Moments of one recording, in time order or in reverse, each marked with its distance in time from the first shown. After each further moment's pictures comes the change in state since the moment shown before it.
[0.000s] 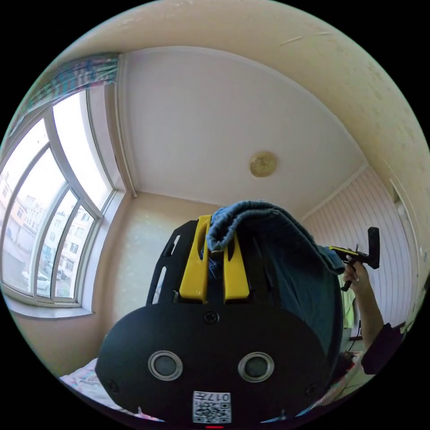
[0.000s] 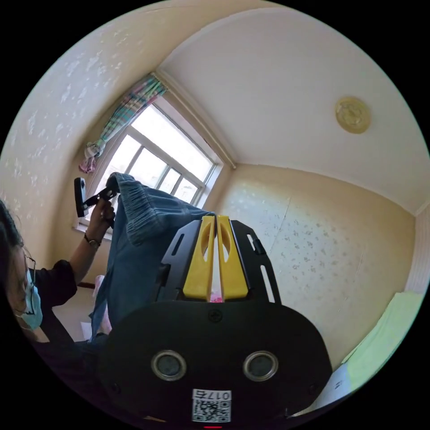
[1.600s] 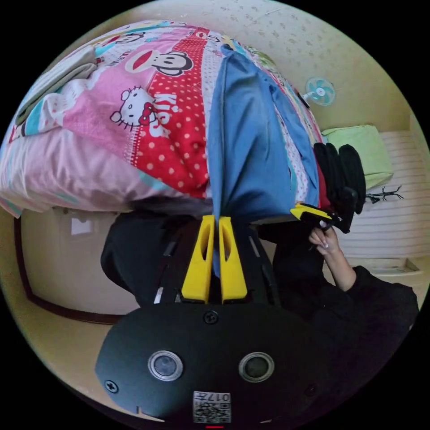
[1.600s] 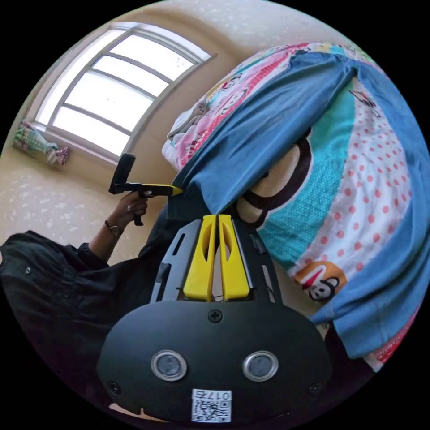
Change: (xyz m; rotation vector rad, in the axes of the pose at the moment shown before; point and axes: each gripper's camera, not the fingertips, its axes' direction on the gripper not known) left arm -0.140 0.641 0.168 -1.807 -0.003 -0.635; right arm -0.025 0.887 0.158 -1.071 -0.803 0.868
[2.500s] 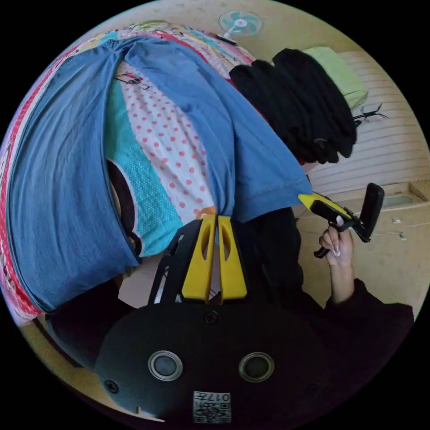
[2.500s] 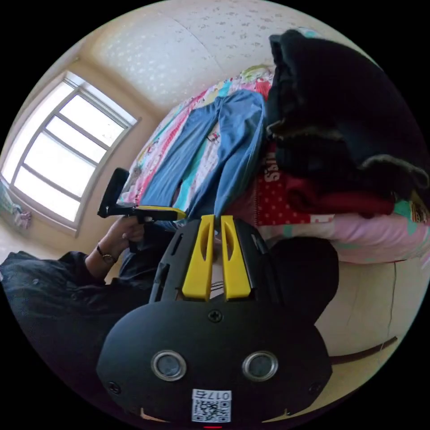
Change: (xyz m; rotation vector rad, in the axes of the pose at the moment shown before) left arm 0.271 -0.144 0.064 -0.189 0.113 0.420; right arm -0.006 0.310 -0.342 0.354 0.340 0.367
